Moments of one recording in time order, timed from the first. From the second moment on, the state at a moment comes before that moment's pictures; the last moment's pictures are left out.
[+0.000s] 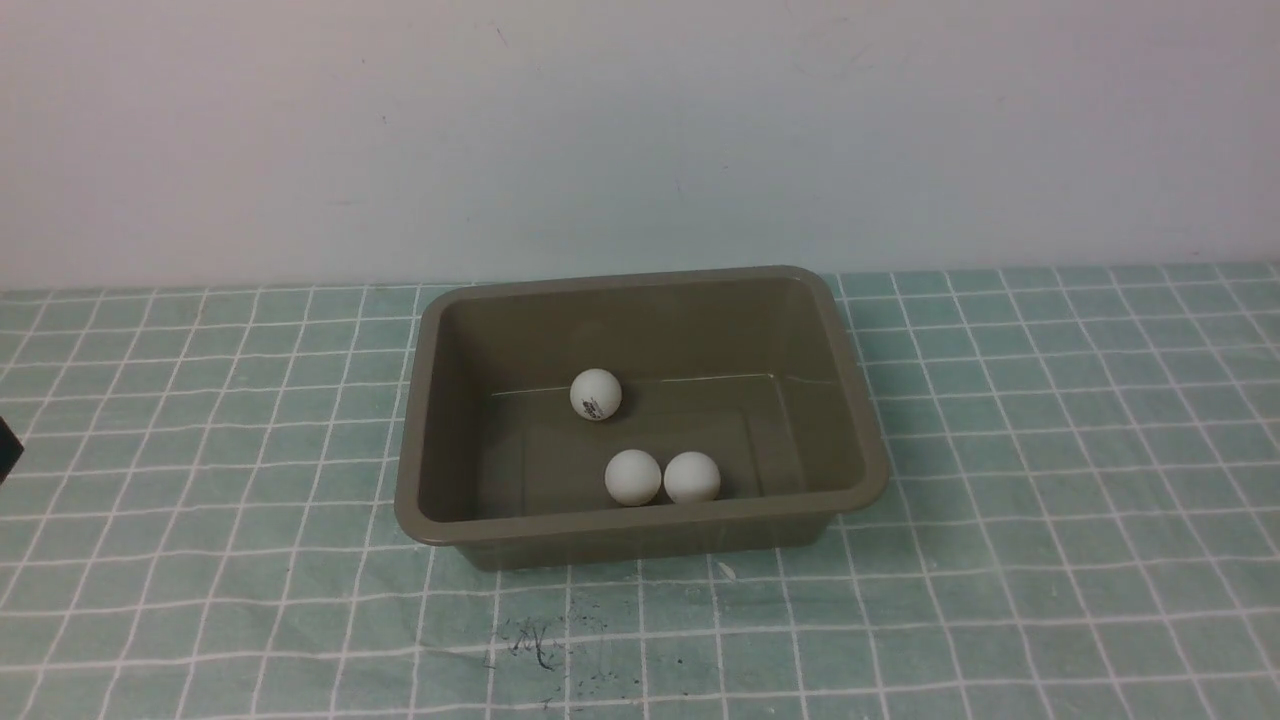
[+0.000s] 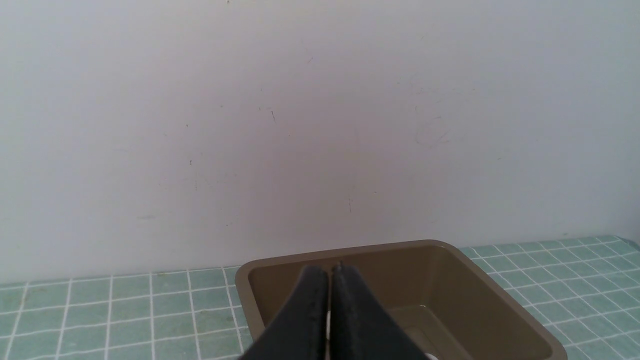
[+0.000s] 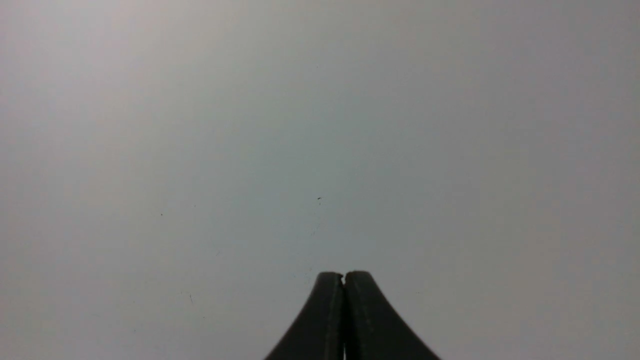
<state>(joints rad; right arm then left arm) 0.37 -0.01 -0.35 -1.21 0.18 1.19 -0.29 0.28 -0.48 -0.15 0.30 -0.05</state>
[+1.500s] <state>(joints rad) 0.37 -0.01 -0.35 -1.22 0.18 1.19 0.02 -0.01 0.02 -0.01 0.38 -0.05</state>
